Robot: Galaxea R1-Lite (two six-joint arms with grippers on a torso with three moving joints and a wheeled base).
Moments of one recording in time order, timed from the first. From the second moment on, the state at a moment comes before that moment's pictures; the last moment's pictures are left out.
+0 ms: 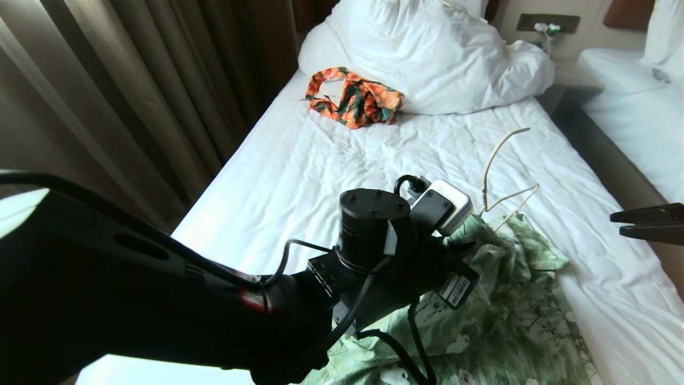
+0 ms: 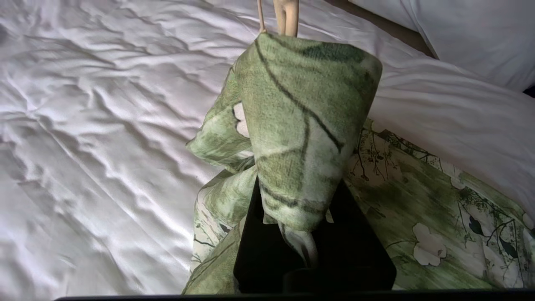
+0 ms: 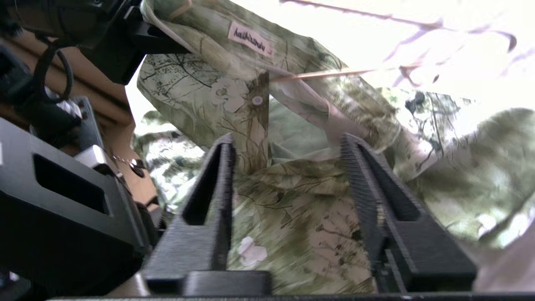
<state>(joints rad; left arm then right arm) -1.00 1.98 -1.09 -0.77 0.03 0.18 -0.42 1.60 -1.32 0.82 1.24 -0.92</state>
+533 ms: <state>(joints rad) -1.00 1.94 -1.08 -0.77 0.09 0.18 -0.43 1.58 -1.26 0.82 1.10 -0.76</state>
